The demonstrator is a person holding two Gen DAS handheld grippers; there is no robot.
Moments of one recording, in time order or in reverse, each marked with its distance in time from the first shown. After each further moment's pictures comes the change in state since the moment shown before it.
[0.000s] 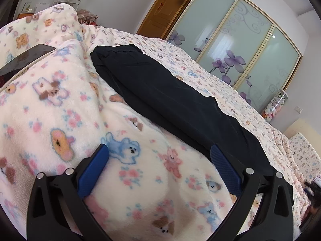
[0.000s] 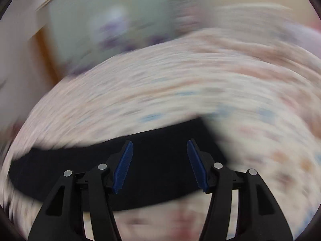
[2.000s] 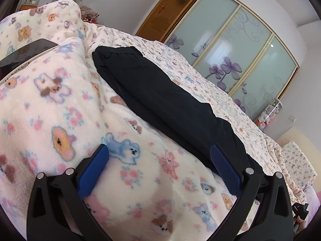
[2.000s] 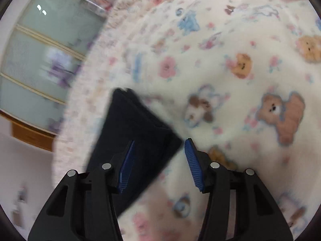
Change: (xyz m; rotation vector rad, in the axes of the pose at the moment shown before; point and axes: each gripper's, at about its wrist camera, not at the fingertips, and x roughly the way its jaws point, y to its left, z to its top) left arm -0.007 0.005 0.000 -0.058 -0.020 -0.051; right arm 0.019 -0.158 -0.068 0.832 0.126 -0.078
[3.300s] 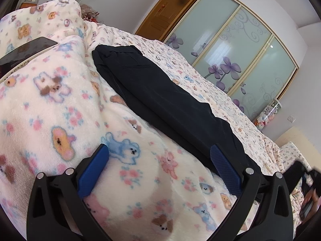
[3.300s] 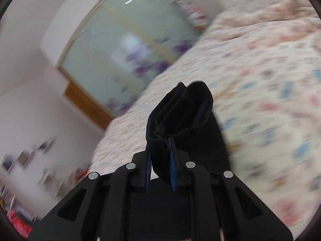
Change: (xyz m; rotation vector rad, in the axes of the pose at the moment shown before) left arm 0.000 0.005 0.002 -0.012 0.005 -0.012; right arm -0.044 0.204 -0.097 -0.411 -0.075 0.542
